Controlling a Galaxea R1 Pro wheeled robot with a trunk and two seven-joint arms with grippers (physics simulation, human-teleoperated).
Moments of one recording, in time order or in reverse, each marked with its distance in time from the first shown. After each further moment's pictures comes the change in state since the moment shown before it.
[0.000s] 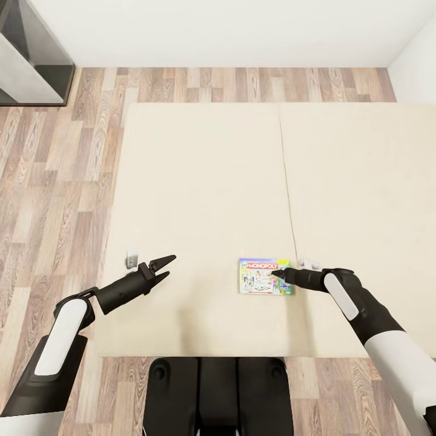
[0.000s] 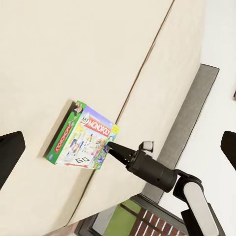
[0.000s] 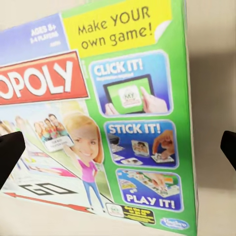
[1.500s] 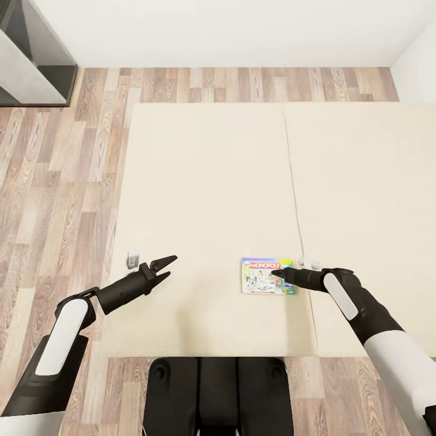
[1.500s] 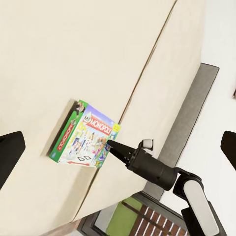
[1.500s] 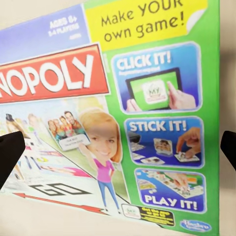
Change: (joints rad) left arm 0.000 0.000 -0.007 -0.001 -0.003 0.000 -0.001; right arm 0.000 0.003 -0.001 -0.001 0.002 -0.001 0.000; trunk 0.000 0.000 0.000
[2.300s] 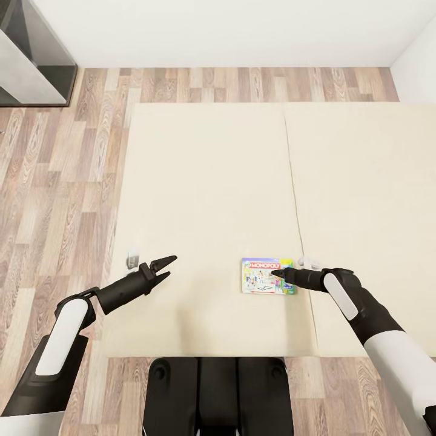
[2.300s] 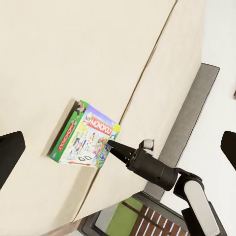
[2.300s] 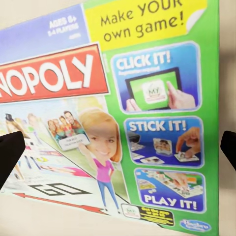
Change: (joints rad) left arm 0.000 0.000 0.001 0.001 -0.001 0.000 0.000; right arm 0.000 0.000 0.000 0.000 -0.001 0.000 0.000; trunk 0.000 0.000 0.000
